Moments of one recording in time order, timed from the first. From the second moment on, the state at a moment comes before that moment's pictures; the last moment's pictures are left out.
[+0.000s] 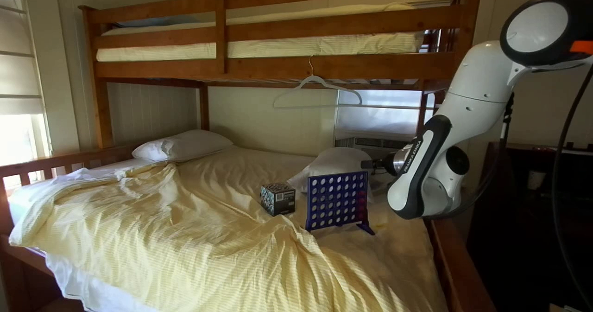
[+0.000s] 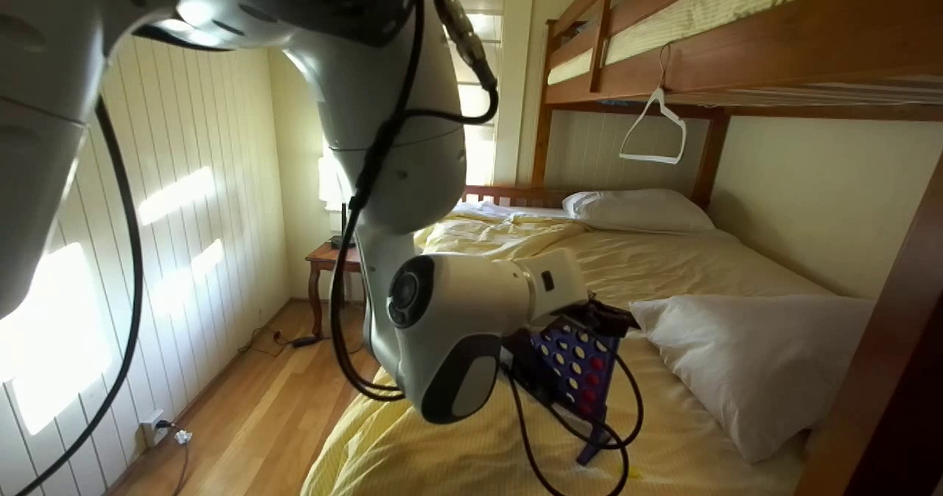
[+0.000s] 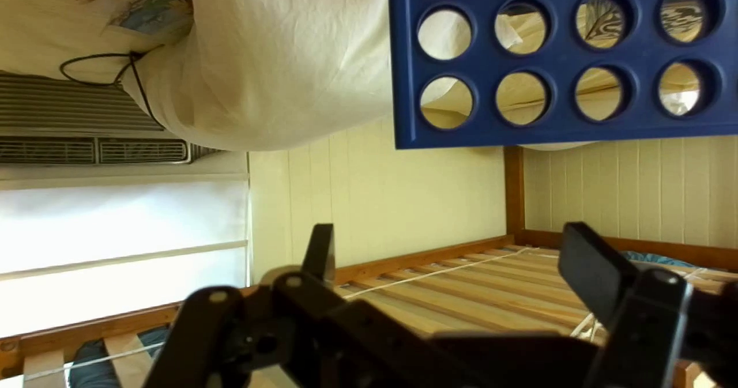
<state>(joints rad) -0.13 0.40 -0.13 -2.51 0.22 4.18 0.03</state>
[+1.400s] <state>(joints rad) -0.12 0.13 -0.20 -2.63 0.23 3.41 -0.14</state>
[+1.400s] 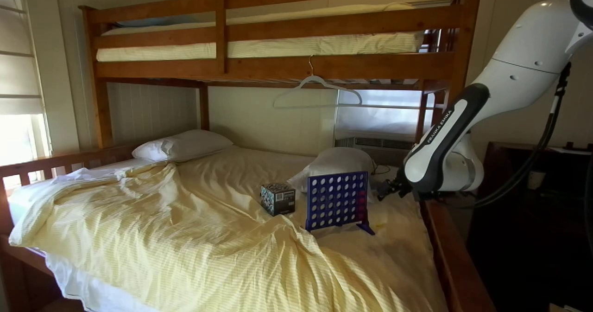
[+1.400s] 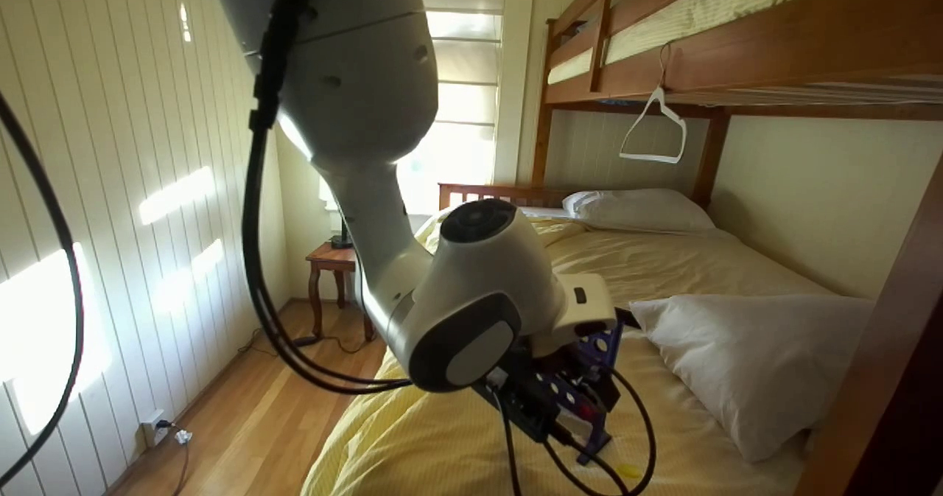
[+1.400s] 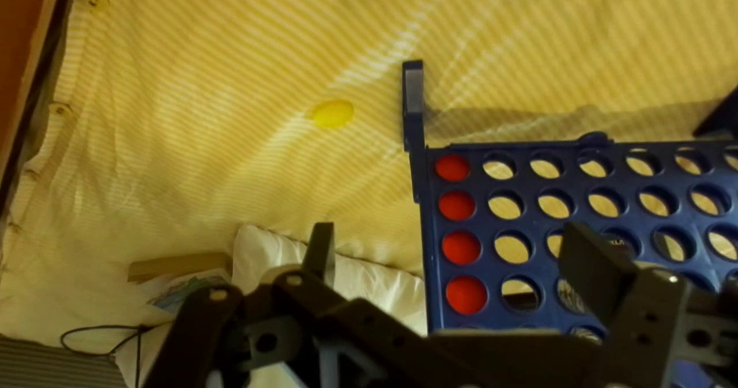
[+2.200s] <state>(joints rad) -0.02 0.13 -0.32 -2.64 0.23 3.32 -0.19</state>
